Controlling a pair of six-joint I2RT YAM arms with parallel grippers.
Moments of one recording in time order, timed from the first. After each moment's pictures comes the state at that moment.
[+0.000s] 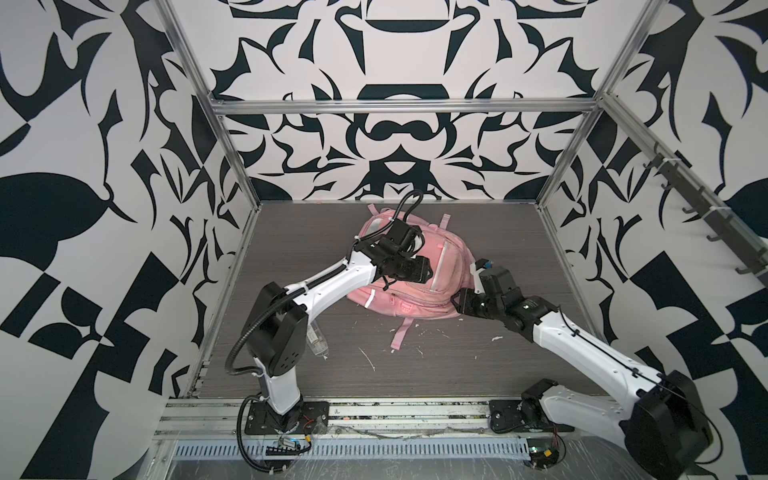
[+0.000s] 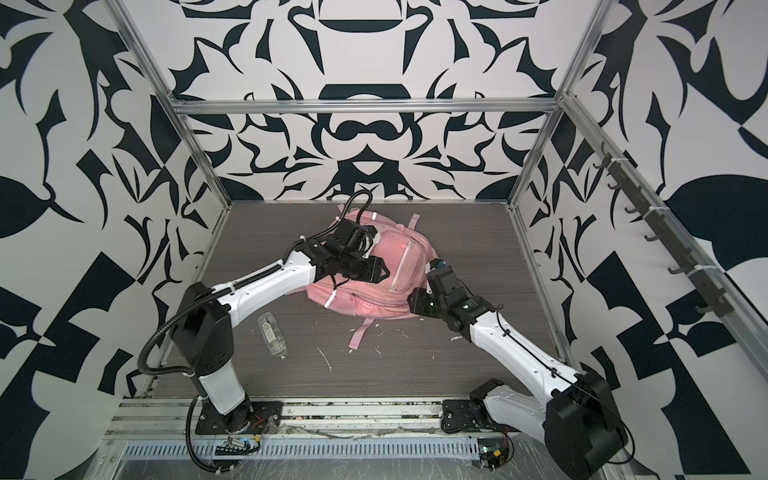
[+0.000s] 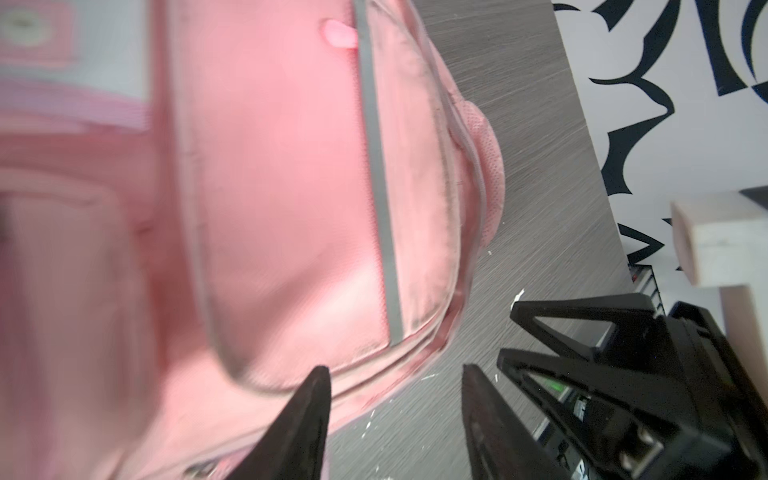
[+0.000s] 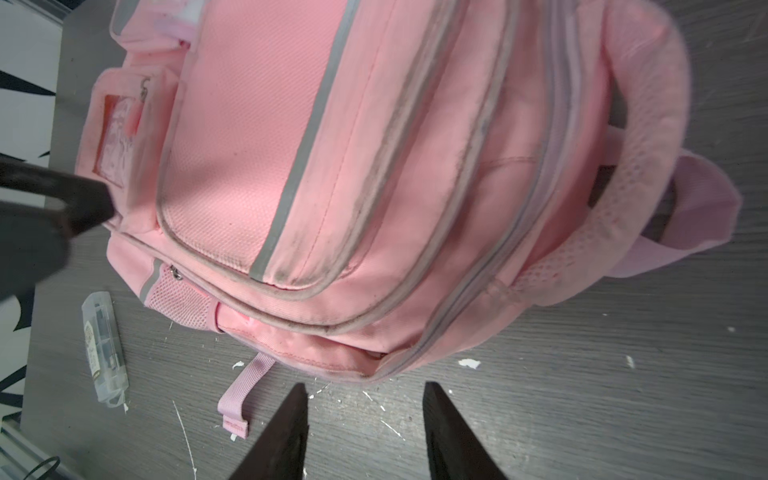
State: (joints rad) left arm -0.73 1.72 1.40 -0.54 0.27 -0.48; right arm 0.51 1.13 0.68 -0.40 -0.11 0.63
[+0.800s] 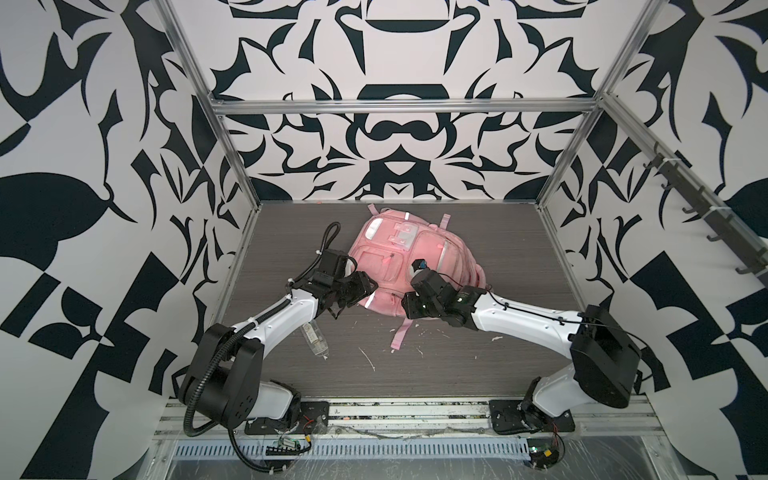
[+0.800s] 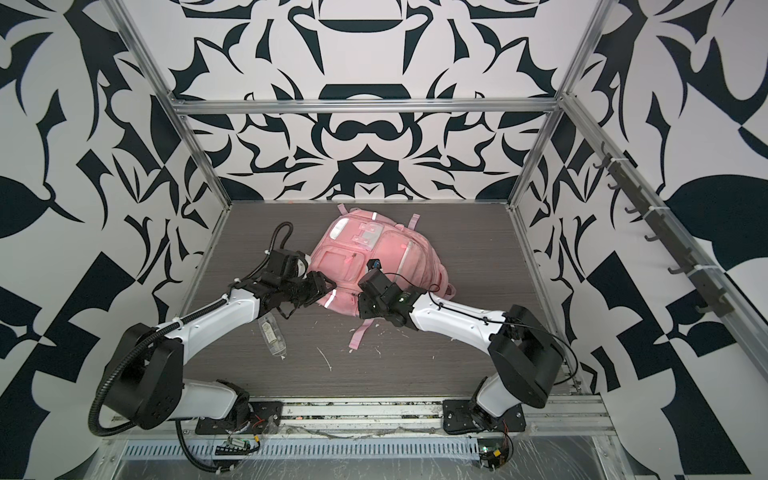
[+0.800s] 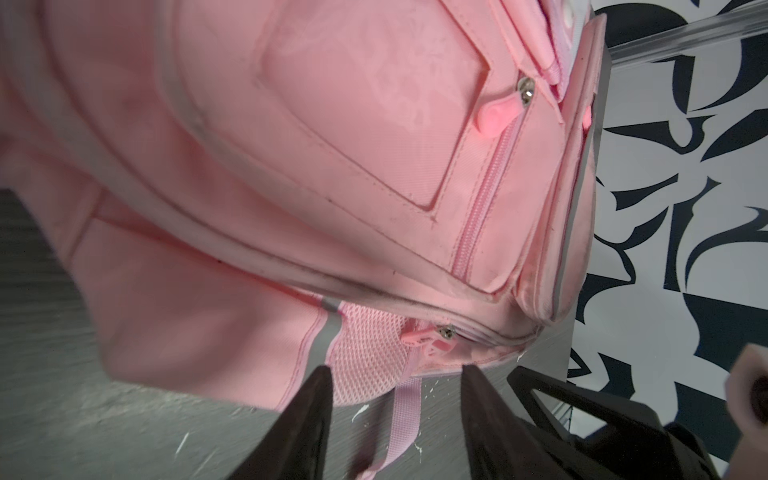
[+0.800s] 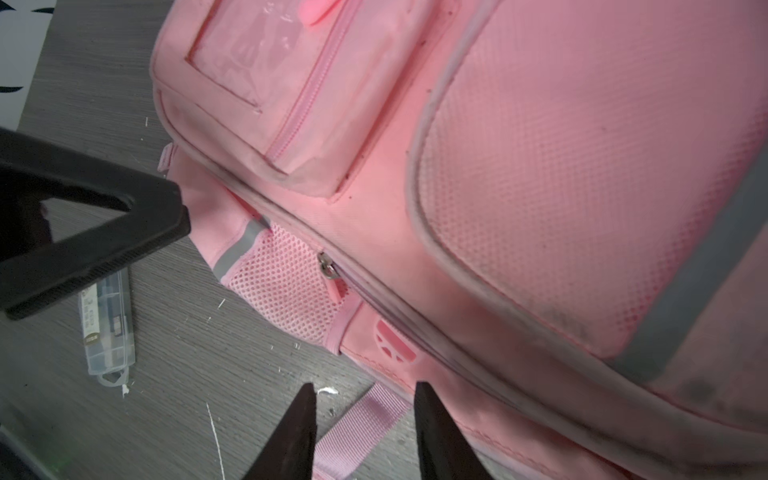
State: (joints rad) left arm -0.43 1.40 0.77 -0.19 0.40 -0.86; right arm 0.90 1.56 0.99 -0.32 0.10 0.66
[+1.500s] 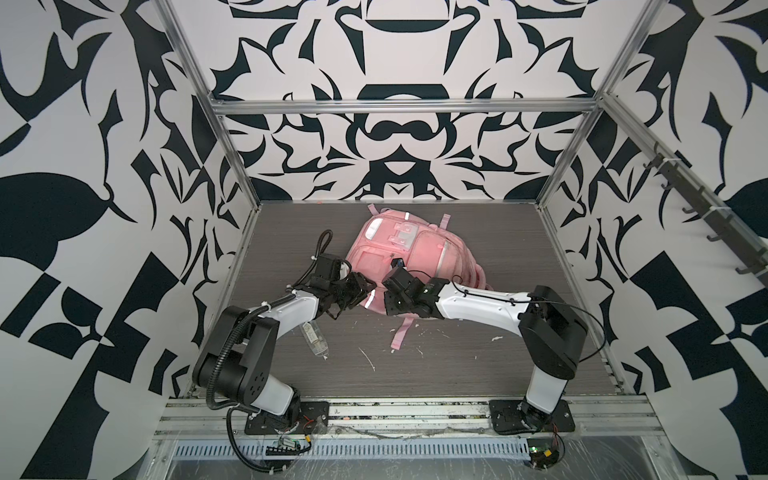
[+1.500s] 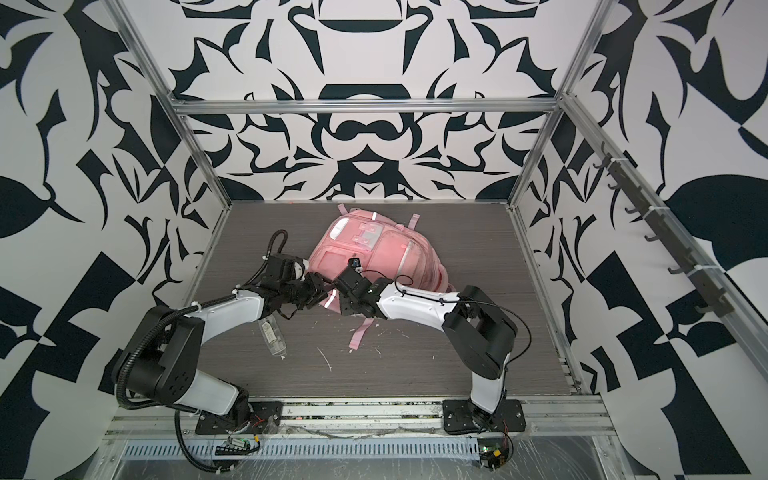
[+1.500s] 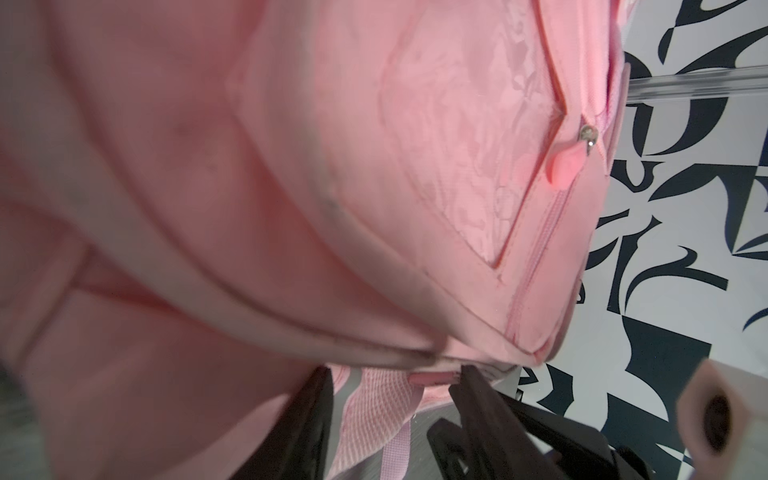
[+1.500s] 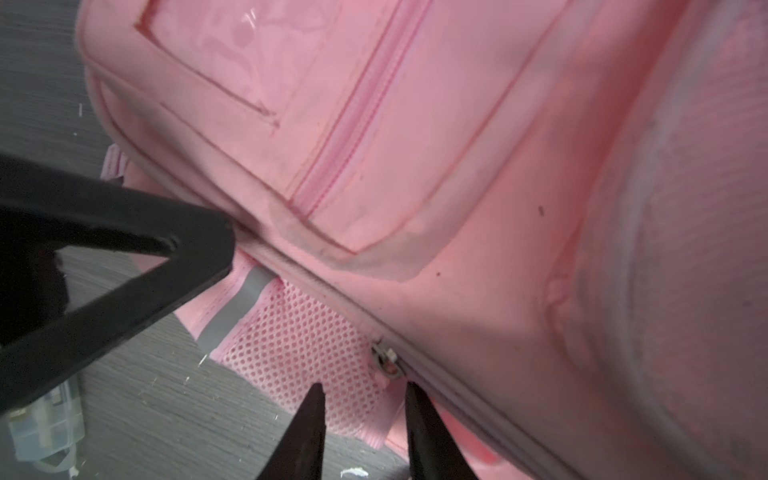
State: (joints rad) left arm -0.37 1.52 0.70 0.03 0.51 -0.96; right arm 0.94 1.82 1.23 -0.42 0.18 0.69
